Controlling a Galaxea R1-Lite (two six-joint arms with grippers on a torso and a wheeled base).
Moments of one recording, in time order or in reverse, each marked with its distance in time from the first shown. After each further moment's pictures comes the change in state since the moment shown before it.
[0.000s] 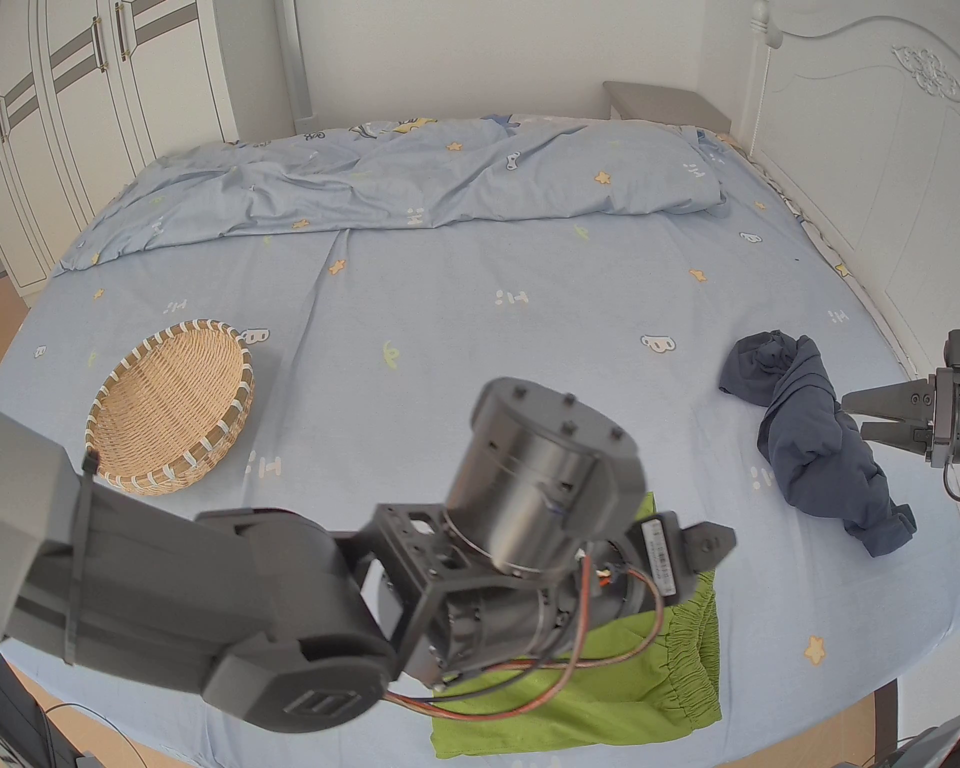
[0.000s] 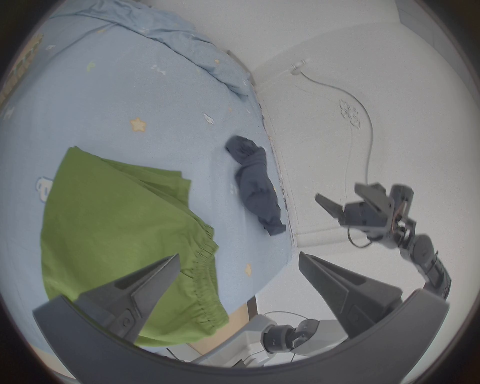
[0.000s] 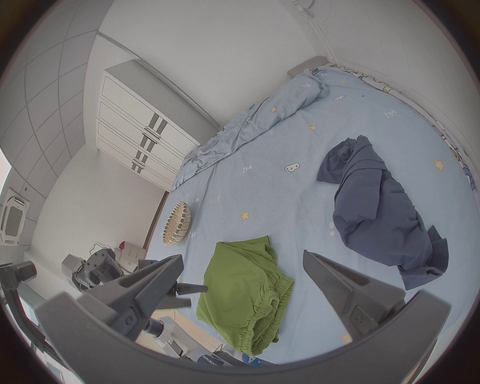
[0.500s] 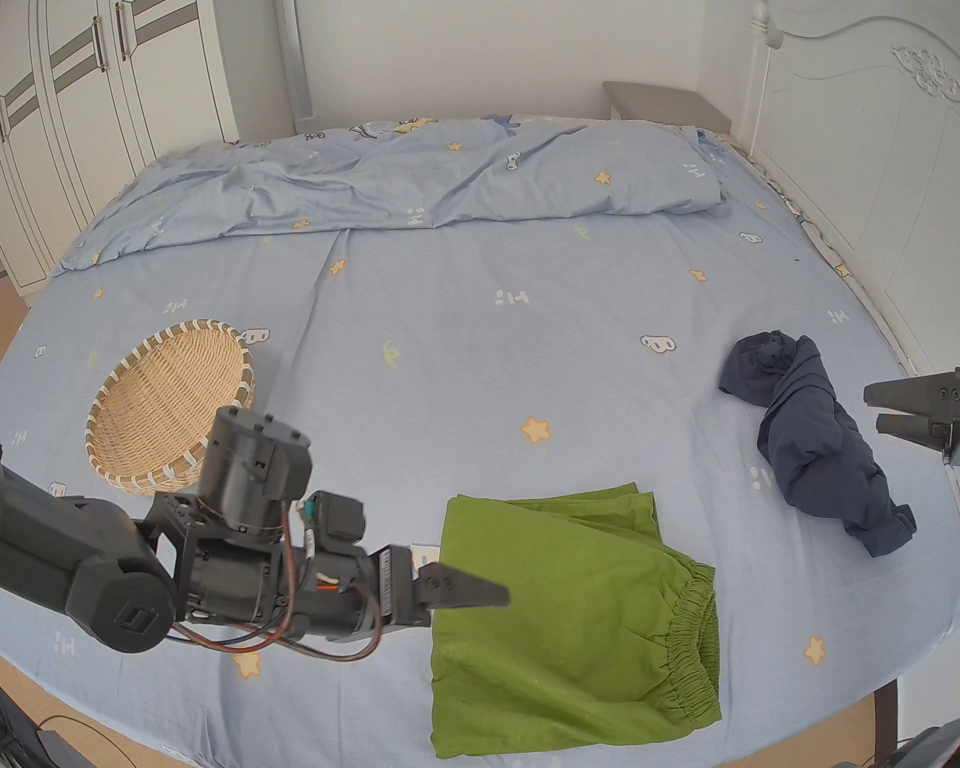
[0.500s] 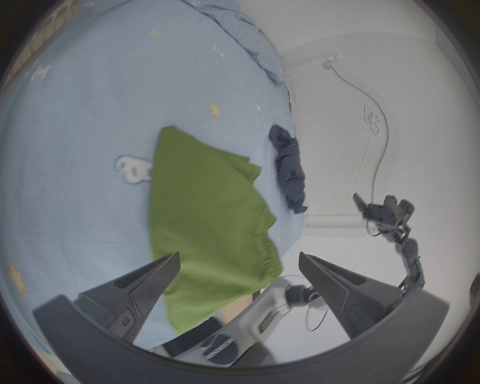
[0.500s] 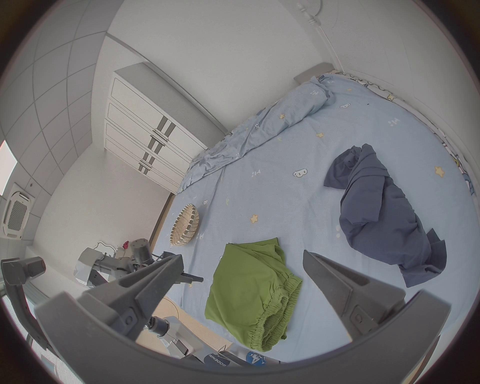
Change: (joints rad) left arm 0.422 -0.193 0.413 -0.012 -0.497 0.161; right arm 0.014 -0.084 -0.022 0.050 0.012 0.018
